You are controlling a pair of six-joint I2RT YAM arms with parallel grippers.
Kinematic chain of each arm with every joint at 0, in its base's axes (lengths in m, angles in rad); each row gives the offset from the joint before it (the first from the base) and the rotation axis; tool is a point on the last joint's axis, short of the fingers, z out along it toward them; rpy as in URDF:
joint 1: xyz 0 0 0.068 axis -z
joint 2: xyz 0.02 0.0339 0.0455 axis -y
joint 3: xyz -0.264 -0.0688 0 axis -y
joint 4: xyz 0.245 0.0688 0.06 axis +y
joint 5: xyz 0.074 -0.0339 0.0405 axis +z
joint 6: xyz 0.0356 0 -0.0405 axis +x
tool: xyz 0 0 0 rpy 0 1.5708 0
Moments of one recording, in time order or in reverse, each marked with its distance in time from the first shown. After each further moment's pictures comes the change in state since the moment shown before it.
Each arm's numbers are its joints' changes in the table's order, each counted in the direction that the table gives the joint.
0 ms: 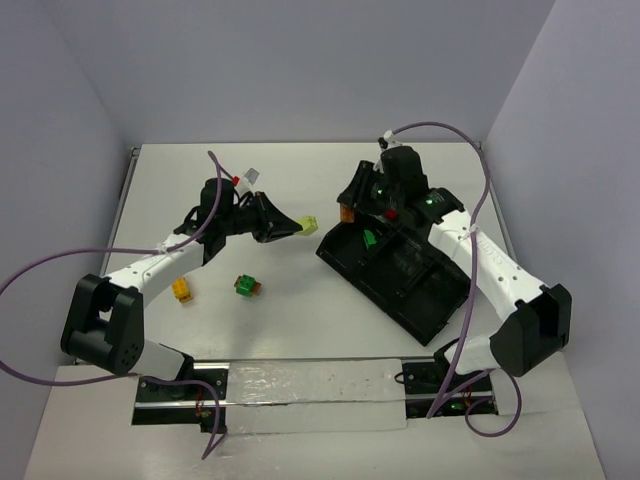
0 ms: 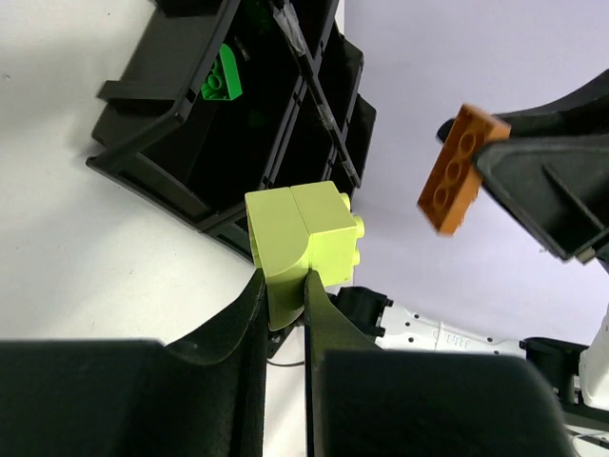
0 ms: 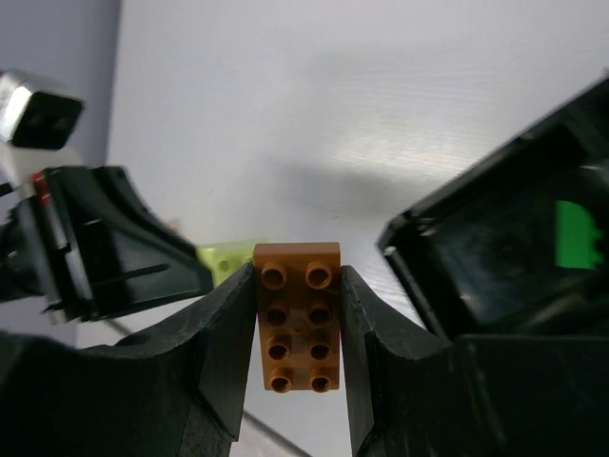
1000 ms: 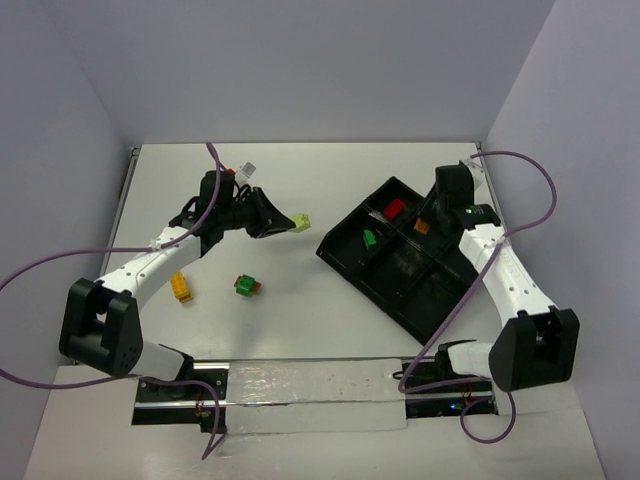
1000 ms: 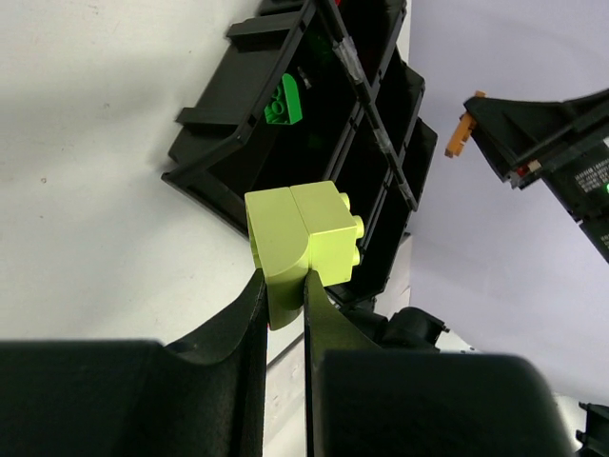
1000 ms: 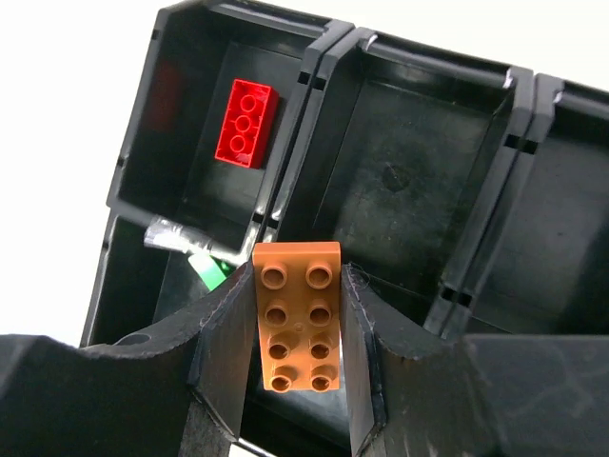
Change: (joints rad) left arm 0.000 0.014 0.107 0.237 0.133 0.157; right arm 0.360 0.123 -0.218 0.103 -0.366 -0.035
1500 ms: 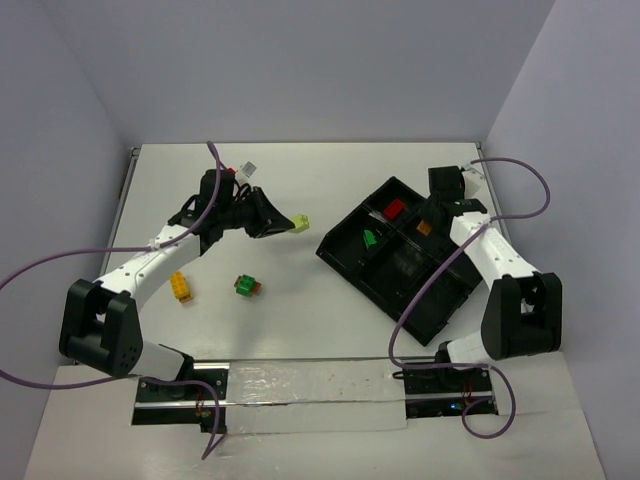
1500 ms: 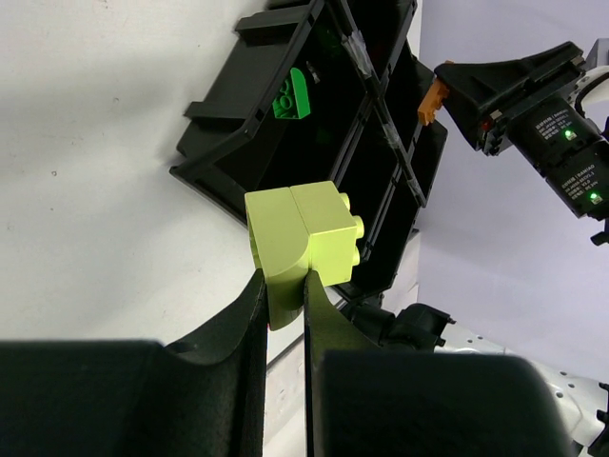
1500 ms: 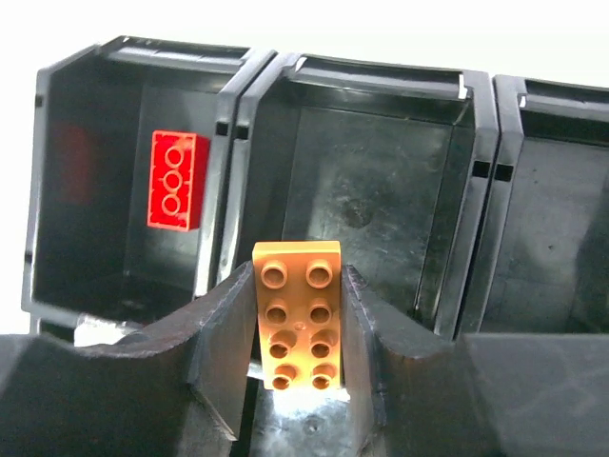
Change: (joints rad) left arm 0.000 0.000 0.021 0.051 0.005 0.027; right arm 0.028 -0.173 -0.016 -0.091 -0.112 0.091
